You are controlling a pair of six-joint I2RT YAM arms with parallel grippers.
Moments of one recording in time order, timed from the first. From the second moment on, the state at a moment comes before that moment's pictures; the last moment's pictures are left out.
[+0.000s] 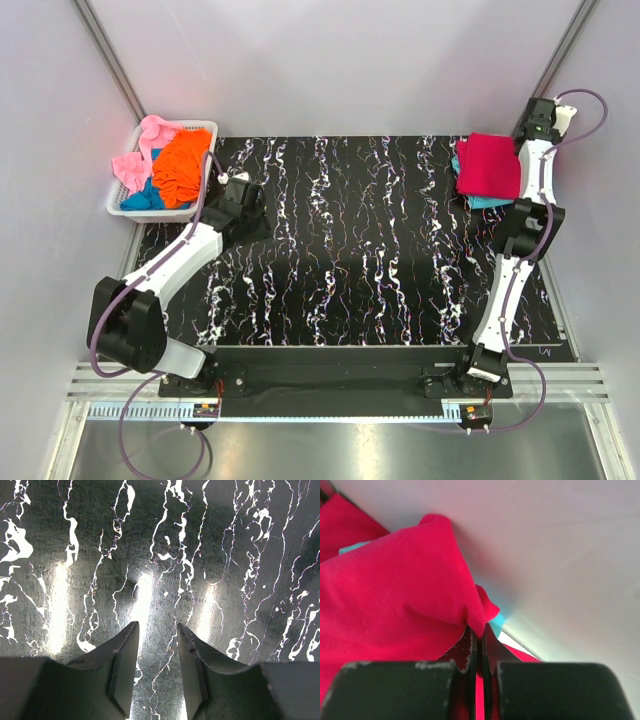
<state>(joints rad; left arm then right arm) -0.38 1.43 1.05 -0.52 -0.13 -0.61 -0.31 2.57 2.57 -0.75 0.63 0.21</state>
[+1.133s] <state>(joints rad) -0.40 1.37 1.05 -0.48 -0.14 -0.55 0.05 1.79 1.63 -0.51 0.09 0.25</state>
